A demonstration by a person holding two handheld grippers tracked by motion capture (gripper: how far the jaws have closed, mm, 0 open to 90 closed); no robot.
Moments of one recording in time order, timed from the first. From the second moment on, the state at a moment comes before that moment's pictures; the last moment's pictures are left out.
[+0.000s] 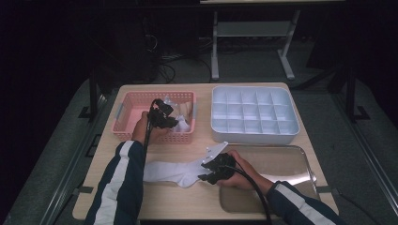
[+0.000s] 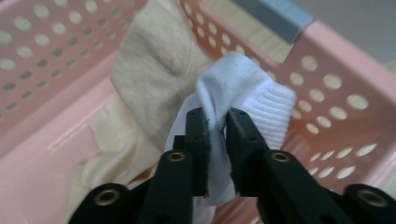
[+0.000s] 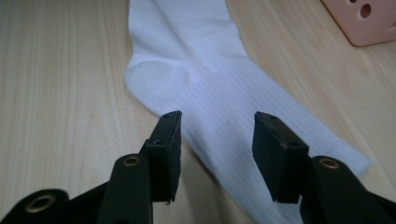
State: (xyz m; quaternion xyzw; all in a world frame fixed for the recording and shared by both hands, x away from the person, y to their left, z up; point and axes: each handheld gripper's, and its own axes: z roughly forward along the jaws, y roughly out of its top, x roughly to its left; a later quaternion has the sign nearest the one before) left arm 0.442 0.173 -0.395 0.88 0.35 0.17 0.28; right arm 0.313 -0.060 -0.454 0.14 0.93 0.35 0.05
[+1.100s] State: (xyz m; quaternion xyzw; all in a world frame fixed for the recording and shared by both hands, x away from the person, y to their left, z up) left arm 0.325 0.214 -0.286 0.82 0.28 0.21 0.46; right arm 0.316 -0.075 -0.431 0.17 0.90 0.40 0.07
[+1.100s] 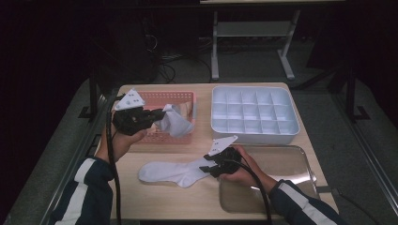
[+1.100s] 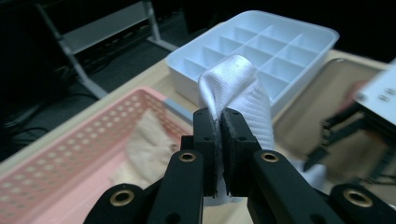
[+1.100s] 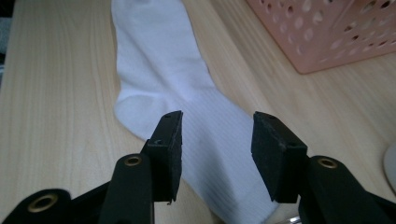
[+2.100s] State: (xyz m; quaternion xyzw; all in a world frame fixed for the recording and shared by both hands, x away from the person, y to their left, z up) left arm 0.289 0.256 -0.424 0.83 0.36 0.12 0.41; right arm 0.302 -0.045 -0.443 0.11 0.92 0.38 0.03
